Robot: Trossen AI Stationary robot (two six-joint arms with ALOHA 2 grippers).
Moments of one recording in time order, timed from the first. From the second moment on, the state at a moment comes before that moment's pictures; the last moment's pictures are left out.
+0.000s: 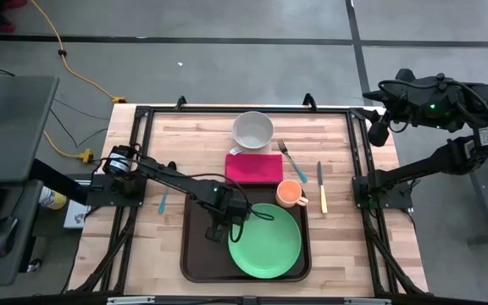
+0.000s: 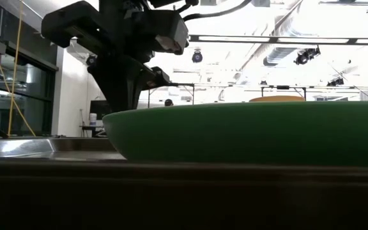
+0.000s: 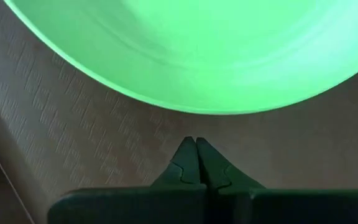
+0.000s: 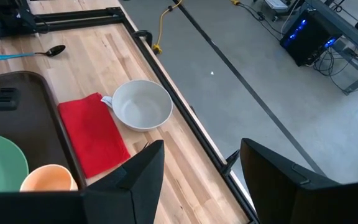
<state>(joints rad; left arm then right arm) -0.25 1.91 1.39 -0.83 0.08 0.07 -0.10 1.13 2.01 -1.57 0.49 0.11</state>
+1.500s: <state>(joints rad) -0.27 2.00 1.39 -0.72 0.16 0.05 -0.10 1.13 2.01 -1.57 0.46 0.10</state>
